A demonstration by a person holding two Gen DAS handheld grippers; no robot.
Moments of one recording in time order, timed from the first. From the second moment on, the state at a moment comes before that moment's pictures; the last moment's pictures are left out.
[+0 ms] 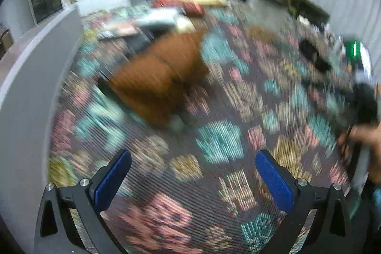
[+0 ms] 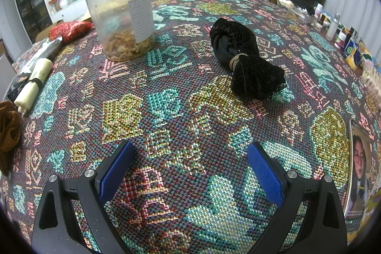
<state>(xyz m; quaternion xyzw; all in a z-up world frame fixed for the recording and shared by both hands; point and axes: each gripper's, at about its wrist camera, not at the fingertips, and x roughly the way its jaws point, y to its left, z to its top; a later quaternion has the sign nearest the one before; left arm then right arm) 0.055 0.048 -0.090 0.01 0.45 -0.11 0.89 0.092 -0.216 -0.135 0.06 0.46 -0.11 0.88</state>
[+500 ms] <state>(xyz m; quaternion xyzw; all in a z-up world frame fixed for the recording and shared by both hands) 0.312 0.033 -0.048 0.00 0.52 -0.08 0.85 0.091 -0.216 -0.135 0.06 0.46 -0.11 0.88</state>
